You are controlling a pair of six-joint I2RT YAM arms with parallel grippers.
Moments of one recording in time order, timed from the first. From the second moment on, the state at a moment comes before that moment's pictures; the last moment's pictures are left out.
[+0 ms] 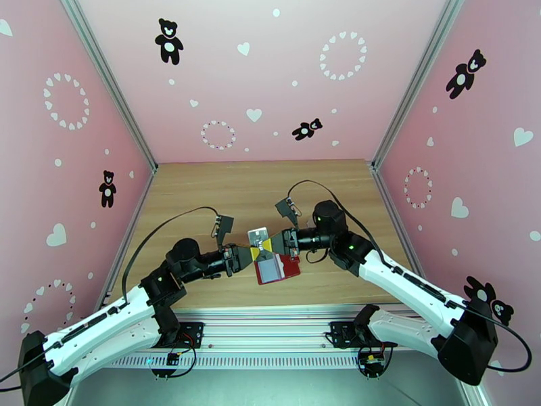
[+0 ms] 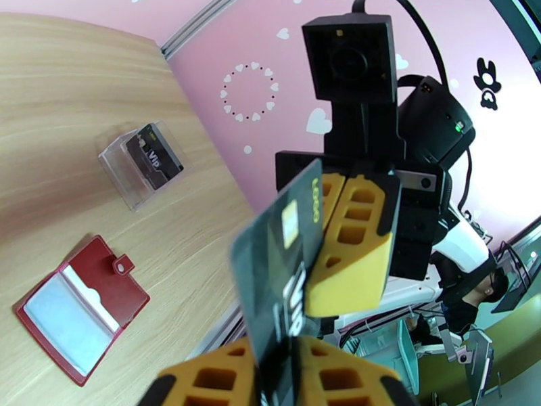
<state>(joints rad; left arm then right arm) -0.85 0.76 0.53 0.14 0.38 -0.91 0.71 1.11 0.83 -0.02 -0.89 0.72</state>
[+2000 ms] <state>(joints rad) -0.83 1.38 0.59 -0.13 0.18 -1.04 0.53 1.44 0.75 -0.42 -0.58 0.46</state>
